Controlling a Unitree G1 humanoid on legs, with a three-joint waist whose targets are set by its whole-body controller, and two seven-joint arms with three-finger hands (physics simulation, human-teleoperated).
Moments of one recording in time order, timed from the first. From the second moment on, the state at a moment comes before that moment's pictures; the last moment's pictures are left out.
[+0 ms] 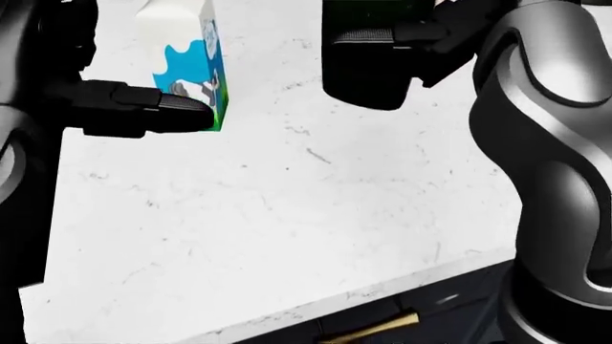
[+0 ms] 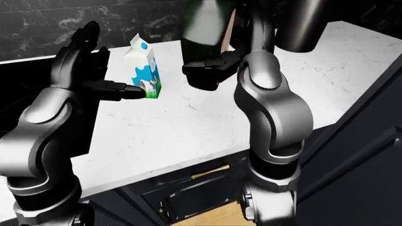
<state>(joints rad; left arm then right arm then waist) -0.75 0.22 0.12 -0.45 -0.06 1.05 0.02 -0.98 -0.17 -0.13 -0.37 0.26 1.07 -0.37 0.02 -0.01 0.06</state>
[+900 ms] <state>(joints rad) -0.98 0.19 0.09 0.53 -0.03 0.47 0.12 -0.99 -0.18 -0.12 -0.38 0.34 1.09 -0.42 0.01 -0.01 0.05</state>
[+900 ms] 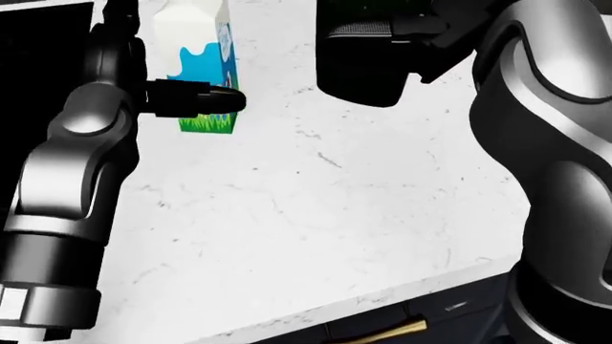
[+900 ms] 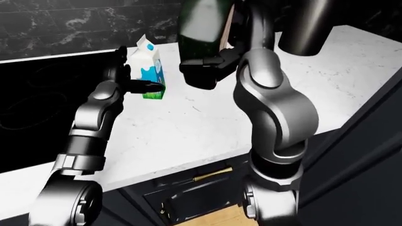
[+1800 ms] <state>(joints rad) -0.96 0.22 0.09 -0.10 -0.06 0.91 0.04 -0.99 -0.21 -0.12 -0.43 0.34 1.12 -0.40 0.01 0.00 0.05</state>
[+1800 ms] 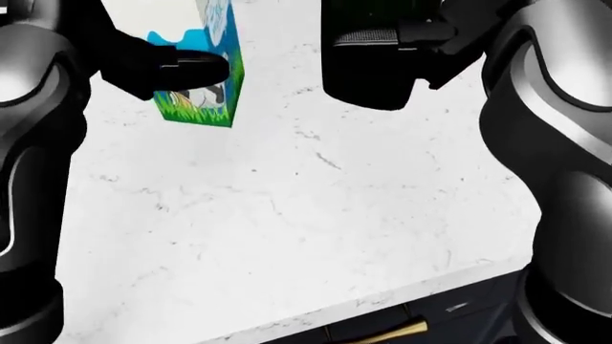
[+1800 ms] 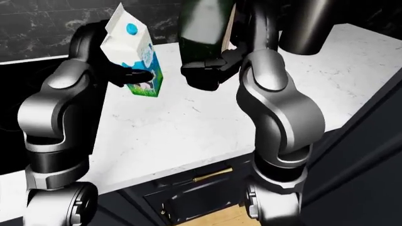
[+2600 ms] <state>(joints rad) -0.90 0.19 0.08 -0.17 -0.06 1.00 0.01 -0.93 -0.17 -0.12 -0.42 0.27 1.11 -0.38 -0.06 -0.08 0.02</state>
